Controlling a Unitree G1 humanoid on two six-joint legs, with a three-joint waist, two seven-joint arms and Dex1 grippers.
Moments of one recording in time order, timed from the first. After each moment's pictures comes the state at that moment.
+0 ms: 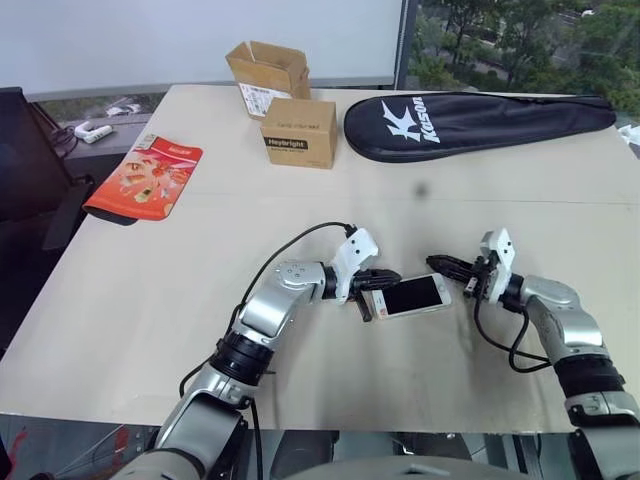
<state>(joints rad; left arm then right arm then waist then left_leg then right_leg) -0.47 0.30 -0.36 0.06 -0.20 0.52 -0.87 -0.32 -0.48 -0.01 0.30 0.39 0.21 1.05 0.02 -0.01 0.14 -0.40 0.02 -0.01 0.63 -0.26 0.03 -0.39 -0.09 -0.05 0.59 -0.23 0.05</state>
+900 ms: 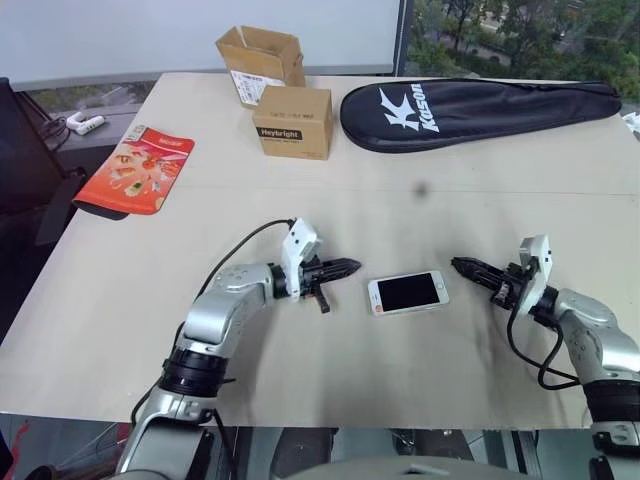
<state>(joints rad) -0.34 0.47 -0.15 -0.03 -0.37 0.52 -0.97 -0.16 -0.51 -0.13 0.13 0.50 0.27 1.06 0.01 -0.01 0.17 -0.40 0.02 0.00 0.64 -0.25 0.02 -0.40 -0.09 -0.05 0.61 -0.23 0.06</state>
